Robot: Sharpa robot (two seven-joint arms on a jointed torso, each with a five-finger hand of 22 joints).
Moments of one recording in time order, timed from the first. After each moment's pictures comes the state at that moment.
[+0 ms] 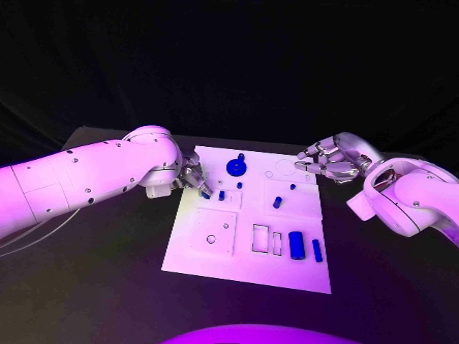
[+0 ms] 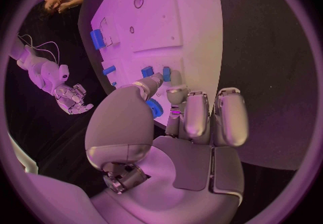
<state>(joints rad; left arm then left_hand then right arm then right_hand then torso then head) 1.28 -0.74 -0.01 1.38 -1.08 0.25 -0.65 1.09 -0.20 0.56 0.16 0.06 1.03 0.03 0.48 0.58 1.32 -0.04 1.04 0.94 1.47 -0.08 1.24 1.31 0.08 1.43 0.02 1.41 1.27 1.30 -0.93 -0.12 1.66 -0.84 -0.45 -0.07 1.38 -0.08 0.04 0.25 0.30 0.93 0.15 0.19 0.18 1.26 0.07 1.20 1.18 1.47 0.00 1.46 1.31 0.05 1.44 0.10 1.37 1.31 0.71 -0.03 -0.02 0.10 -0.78</state>
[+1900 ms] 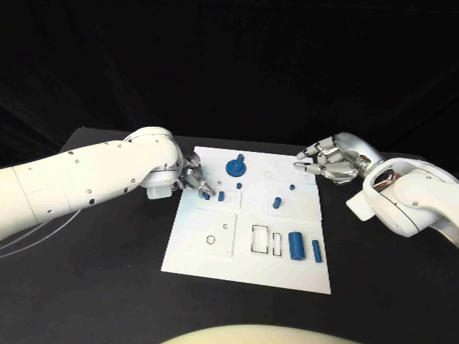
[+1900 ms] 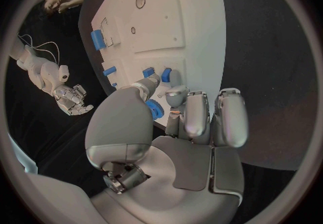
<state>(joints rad) 1.28 -0.73 -0.01 1.39 -1.08 0.25 -0.66 1.05 -0.19 0.45 0.22 0.06 1.04 0.03 0.50 0.59 1.33 -0.04 1.07 0.96 1.46 -0.09 1.24 1.31 0.08 1.43 0.02 1.41 1.29 1.30 -0.93 -0.12 1.66 -0.84 -0.45 -0.07 1.38 -0.08 0.04 0.25 0.30 0.93 0.15 0.19 0.18 1.26 0.07 1.20 1.18 1.47 0.00 1.46 1.31 0.05 1.44 0.10 1.37 1.31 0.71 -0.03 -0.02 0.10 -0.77</state>
